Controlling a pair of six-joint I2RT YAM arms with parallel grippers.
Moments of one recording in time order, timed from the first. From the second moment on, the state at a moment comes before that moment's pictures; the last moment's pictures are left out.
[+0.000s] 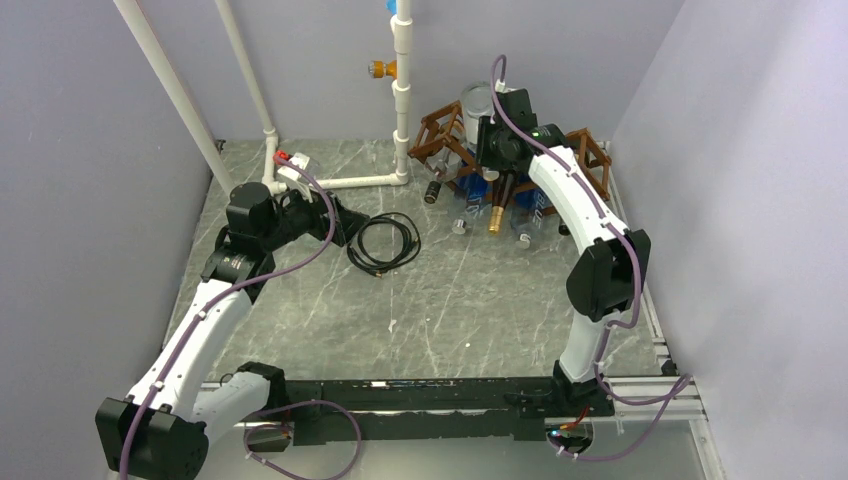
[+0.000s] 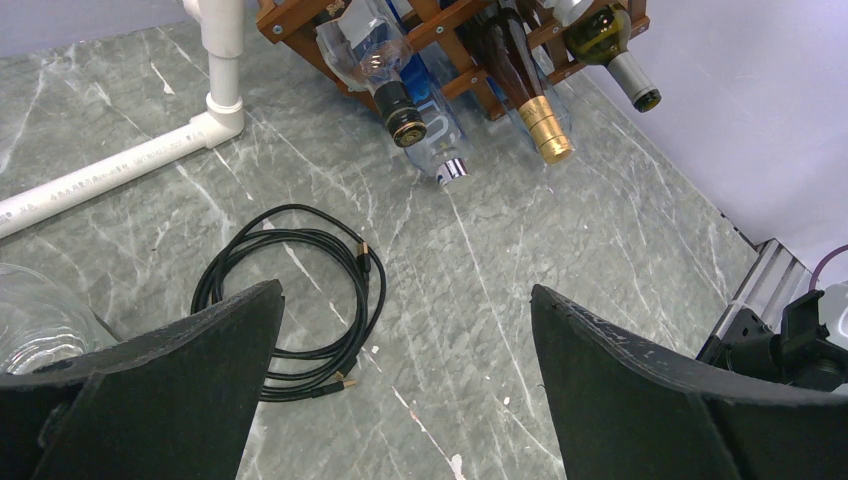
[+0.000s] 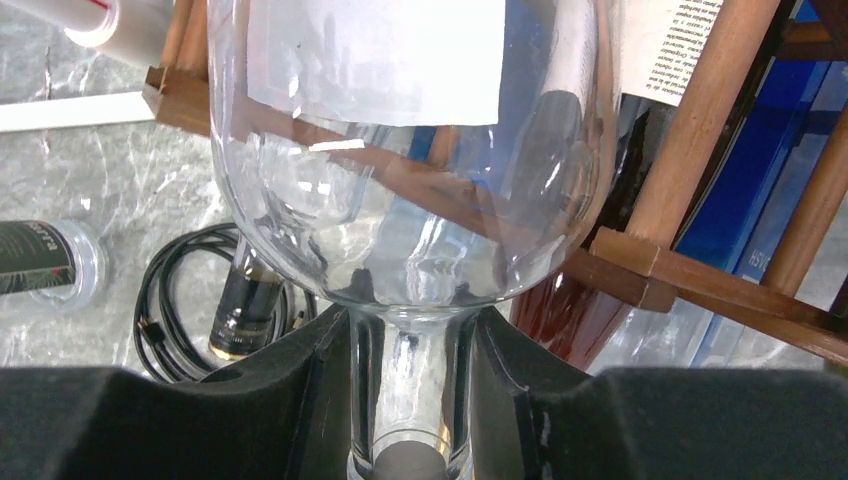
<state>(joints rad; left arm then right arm) -0.24 0.98 0.89 -0.10 0.53 -0.22 0.34 1.86 1.86 -0.73 0.07 0.35</state>
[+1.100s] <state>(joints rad) -0.24 0.98 0.89 -0.10 0.54 -0.22 0.35 1.45 1.53 -0.77 -0.16 0.14</state>
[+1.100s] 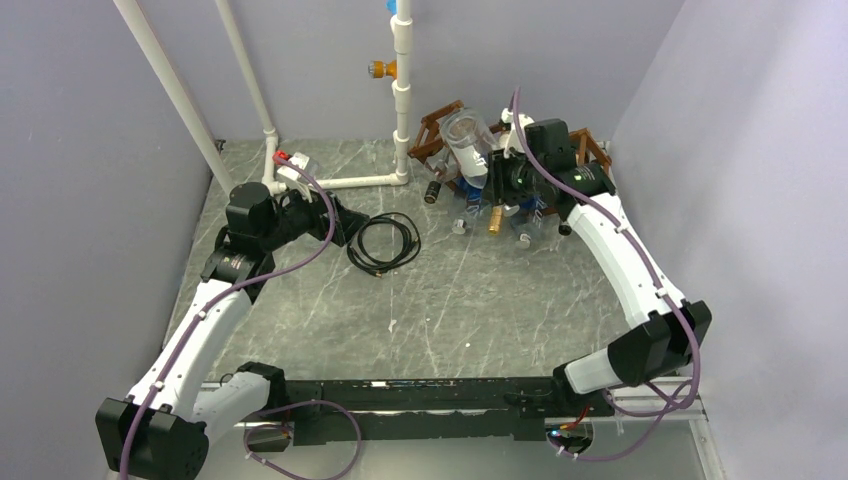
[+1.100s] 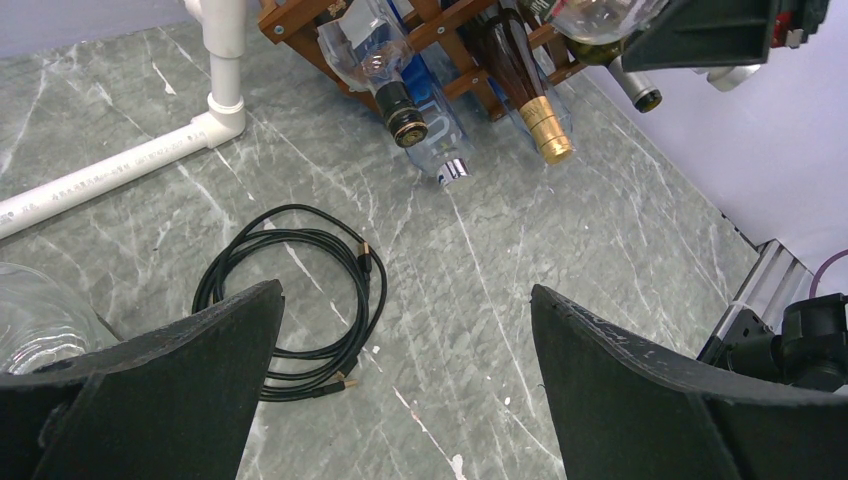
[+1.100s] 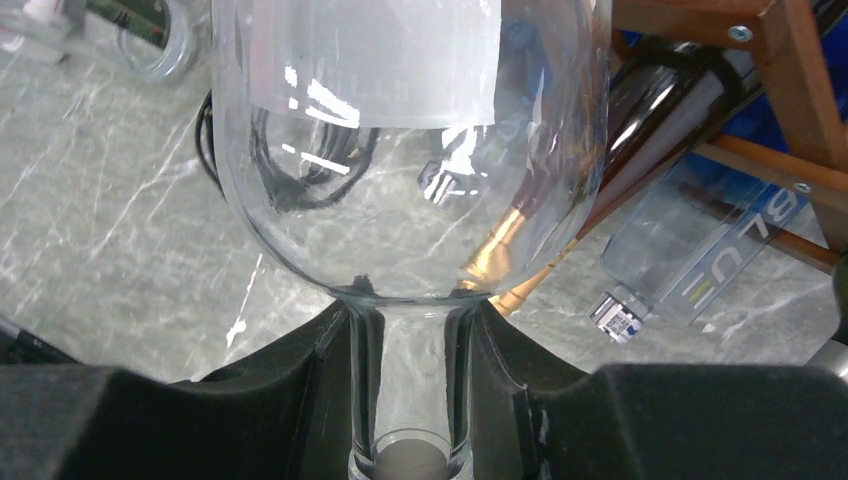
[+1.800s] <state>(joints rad) -0.24 0.97 0.89 -0.10 0.54 -0.22 0.34 1.32 1.44 -0.92 -0.45 -0.28</state>
